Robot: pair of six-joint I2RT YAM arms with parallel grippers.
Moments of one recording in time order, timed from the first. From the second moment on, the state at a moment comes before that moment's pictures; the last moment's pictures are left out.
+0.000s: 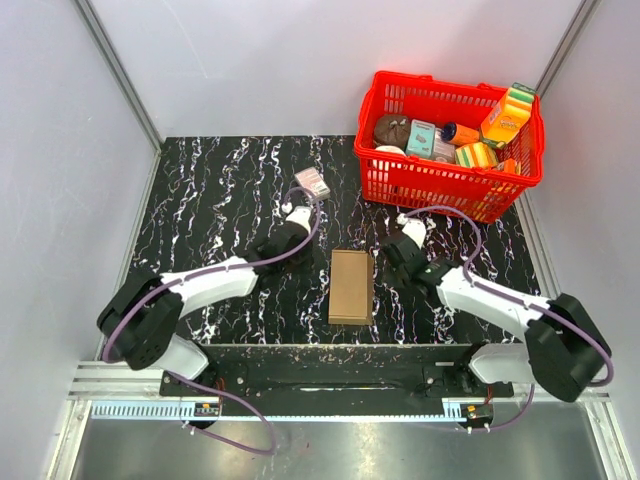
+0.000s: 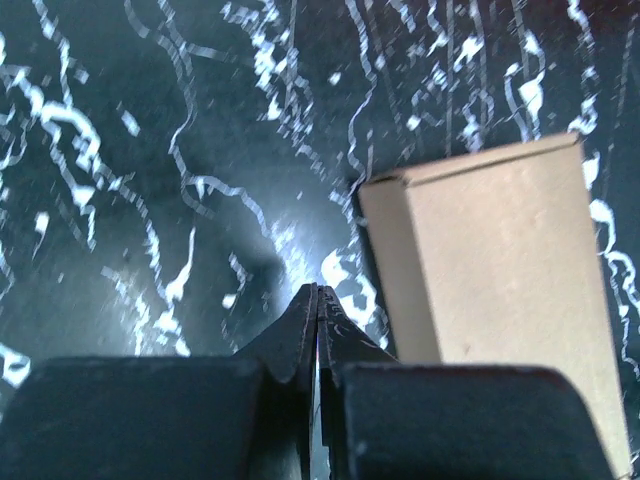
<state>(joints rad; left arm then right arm) -0.75 1.44 0.73 -0.04 -0.16 -0.51 0.72 1.24 0.66 -0.33 0.37 0.74</state>
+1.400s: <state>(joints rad) -0.72 1.74 0.86 0.12 0.03 -0.45 0.59 1.60 0.80 -0.09 -0.01 0.49</state>
